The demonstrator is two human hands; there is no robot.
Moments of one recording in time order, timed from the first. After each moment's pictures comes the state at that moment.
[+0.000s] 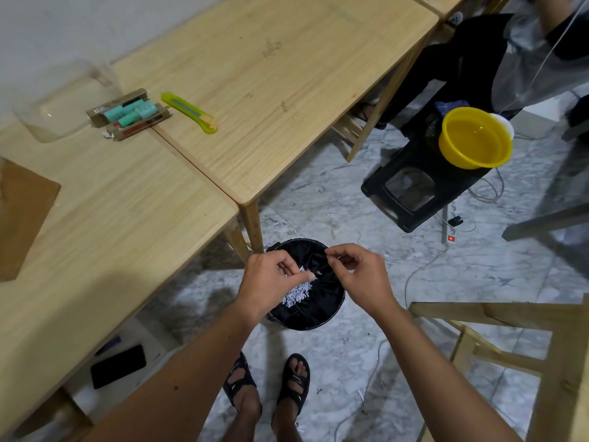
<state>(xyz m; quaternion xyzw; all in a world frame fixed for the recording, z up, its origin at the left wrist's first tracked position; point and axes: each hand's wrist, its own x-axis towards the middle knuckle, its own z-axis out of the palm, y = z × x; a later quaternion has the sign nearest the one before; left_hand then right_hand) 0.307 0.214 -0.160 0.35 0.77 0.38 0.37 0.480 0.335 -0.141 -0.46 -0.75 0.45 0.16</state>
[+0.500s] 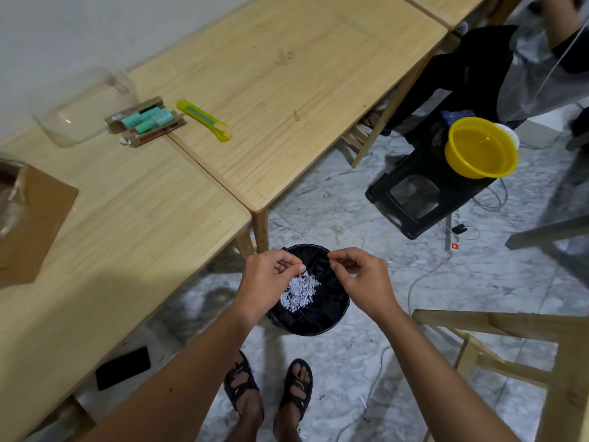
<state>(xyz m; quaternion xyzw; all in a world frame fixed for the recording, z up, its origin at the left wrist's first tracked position) 0.285 0.211 -0.151 0.32 0.76 0.42 0.37 0.465 0.332 -0.137 -0.46 -0.75 0.45 0.15</state>
